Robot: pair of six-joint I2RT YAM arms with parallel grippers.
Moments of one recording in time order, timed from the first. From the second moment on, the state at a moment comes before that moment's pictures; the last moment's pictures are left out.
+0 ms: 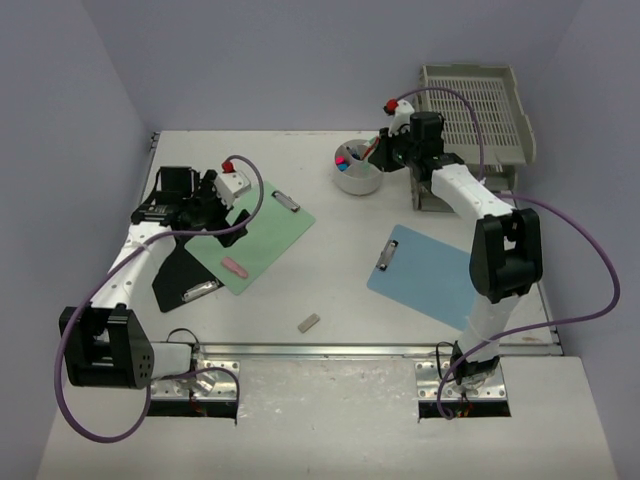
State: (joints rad) left arm 0.02 1.27 1.00 -0.53 0.55 0.67; right arm 0.21 1.88 1.46 -0.08 -0.32 0.01
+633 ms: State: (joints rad) left arm 0.02 1.36 0.93 -0.74 0.50 1.35; right arm 0.24 2.00 1.48 -0.08 -0.30 0.00
